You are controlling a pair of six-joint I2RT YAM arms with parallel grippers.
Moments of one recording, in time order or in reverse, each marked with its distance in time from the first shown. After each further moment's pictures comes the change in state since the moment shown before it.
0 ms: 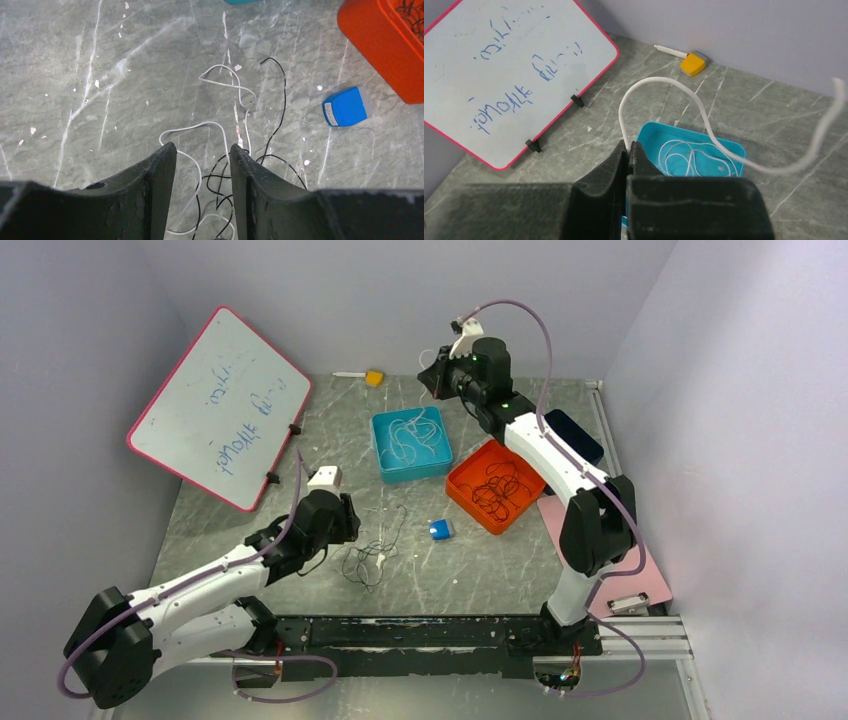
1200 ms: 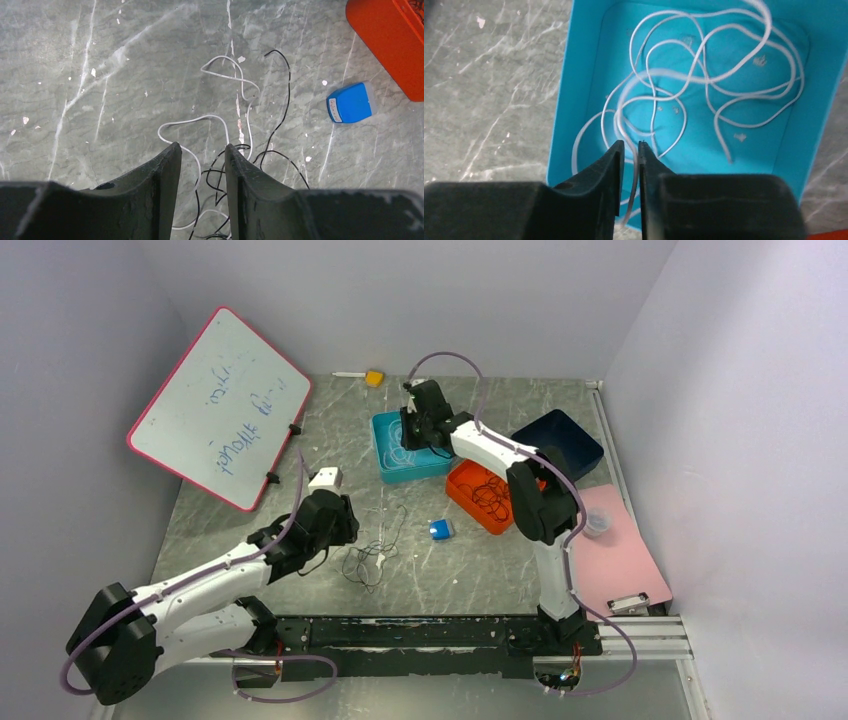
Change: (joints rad) left arm 0.000 0.027 0.009 -0.027 0.010 -0.035; right arm 0.141 0.345 0.087 -0.297 0.198 0.007
